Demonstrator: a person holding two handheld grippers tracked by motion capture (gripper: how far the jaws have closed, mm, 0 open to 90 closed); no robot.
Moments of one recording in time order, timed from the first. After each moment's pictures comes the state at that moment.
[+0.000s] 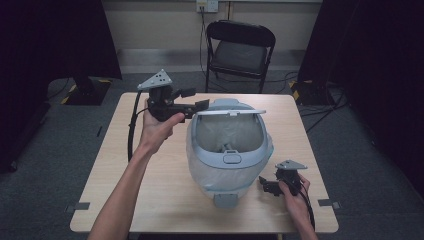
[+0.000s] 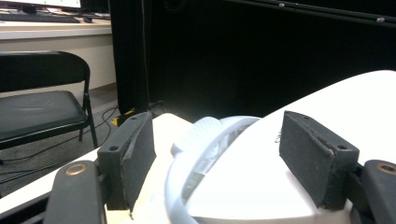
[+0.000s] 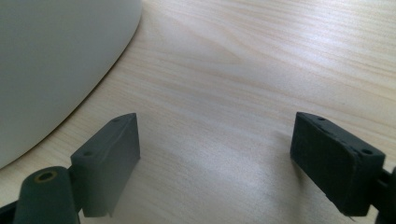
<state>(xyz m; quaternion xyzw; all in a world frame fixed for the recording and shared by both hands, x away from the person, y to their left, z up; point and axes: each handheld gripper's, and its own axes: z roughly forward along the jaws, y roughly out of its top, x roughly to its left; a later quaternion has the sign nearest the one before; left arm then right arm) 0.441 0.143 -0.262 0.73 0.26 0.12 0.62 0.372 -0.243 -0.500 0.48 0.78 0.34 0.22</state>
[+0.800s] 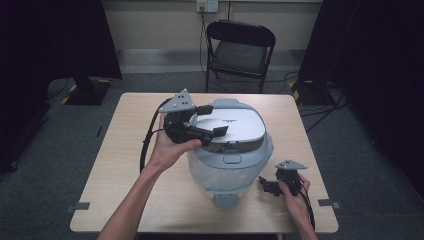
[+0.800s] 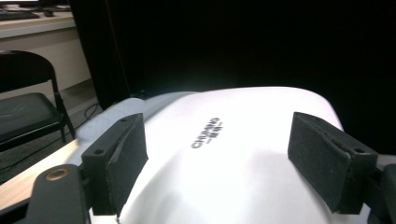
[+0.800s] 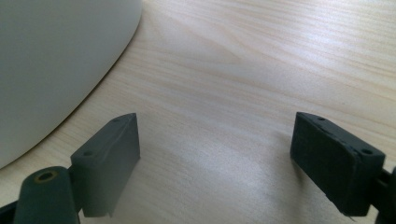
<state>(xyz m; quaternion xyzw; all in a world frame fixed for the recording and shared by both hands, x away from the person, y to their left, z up) 0.393 0.098 -0.270 0.77 0.19 0.12 0.59 0.372 -0.243 -0.500 0.48 0.78 0.34 0.22</state>
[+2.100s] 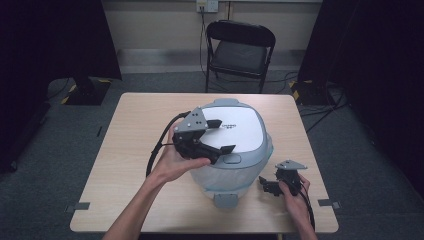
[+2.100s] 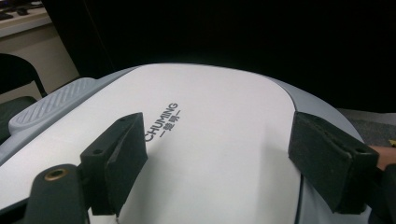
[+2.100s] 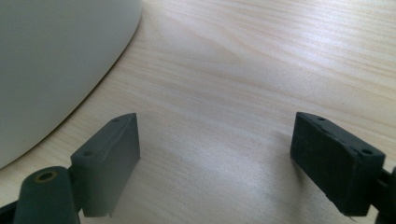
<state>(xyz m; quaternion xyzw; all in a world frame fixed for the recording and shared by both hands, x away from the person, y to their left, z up) 0.376 0.082 -0.288 0.81 0.14 0.14 0.56 0.371 -0.243 -0.500 0.48 0.78 0.34 0.22</state>
